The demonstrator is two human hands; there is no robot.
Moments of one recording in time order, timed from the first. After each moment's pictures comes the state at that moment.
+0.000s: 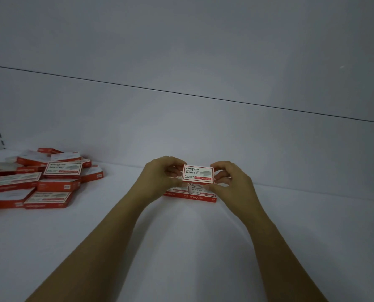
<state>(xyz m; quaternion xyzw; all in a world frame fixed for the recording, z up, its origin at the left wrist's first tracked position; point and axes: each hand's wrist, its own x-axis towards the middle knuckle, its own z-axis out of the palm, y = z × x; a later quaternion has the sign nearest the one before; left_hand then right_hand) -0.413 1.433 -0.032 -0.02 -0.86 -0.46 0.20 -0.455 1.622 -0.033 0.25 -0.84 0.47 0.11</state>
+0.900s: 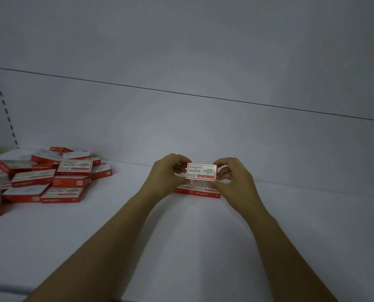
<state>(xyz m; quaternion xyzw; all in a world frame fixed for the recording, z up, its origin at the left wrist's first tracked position) -0.407 1.438 -0.032 -0.01 -0.89 -0.39 0.24 -0.443 1.615 -0.028 0.25 -0.85 0.44 0.14</state>
